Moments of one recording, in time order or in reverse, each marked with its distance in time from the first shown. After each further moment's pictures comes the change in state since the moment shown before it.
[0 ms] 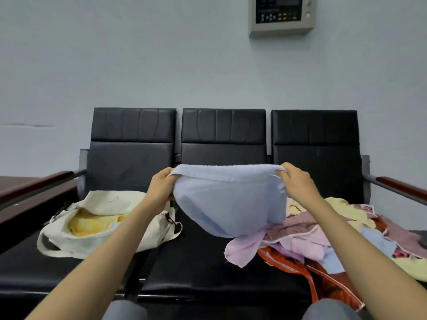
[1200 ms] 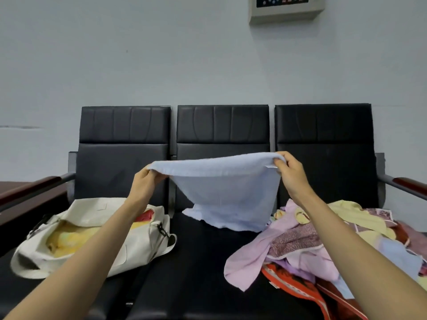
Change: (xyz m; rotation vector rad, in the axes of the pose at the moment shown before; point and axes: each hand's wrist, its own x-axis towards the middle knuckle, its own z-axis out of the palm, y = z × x) left_hand 0.085 -0.022 -0.002 0.027 0.083 0.189; right_hand 0.081 0.013 0.044 0.725 0.045 -0.077
